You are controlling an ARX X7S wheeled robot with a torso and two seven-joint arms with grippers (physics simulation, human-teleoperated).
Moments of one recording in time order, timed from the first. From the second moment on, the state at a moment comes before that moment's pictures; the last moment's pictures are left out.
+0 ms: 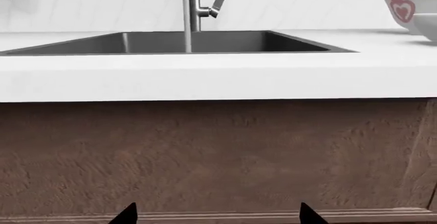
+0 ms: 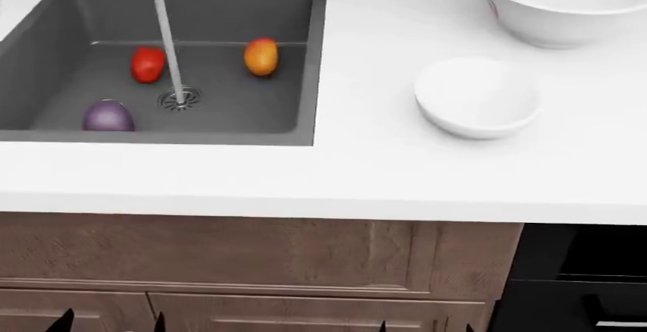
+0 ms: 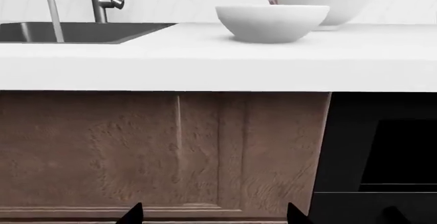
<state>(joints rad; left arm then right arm) 0.00 -0.07 0.08 0.01 -0.06 0.00 -0.07 0.00 0.07 -0.08 0.00 0.06 0.02 0.09</state>
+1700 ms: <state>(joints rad) 0.01 -0.13 0.15 0.02 -0.10 0.05 -0.12 0.01 0.12 -0.14 -0.01 0.10 0.03 0.16</state>
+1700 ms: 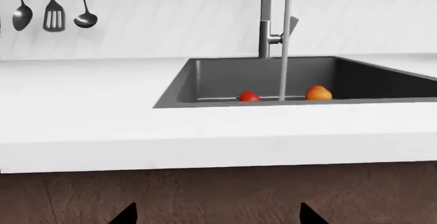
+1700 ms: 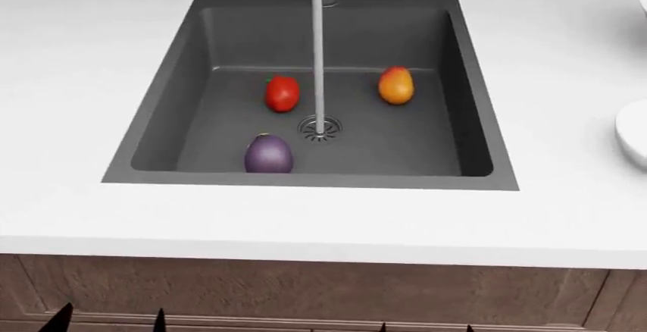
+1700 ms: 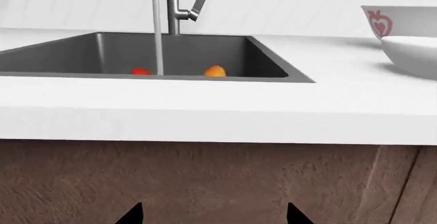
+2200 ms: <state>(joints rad) 0.03 -0.08 0.09 0.01 -0.01 0.05 -0.05 0.00 0.08 -0.10 0.00 -0.04 0.08 0.12</state>
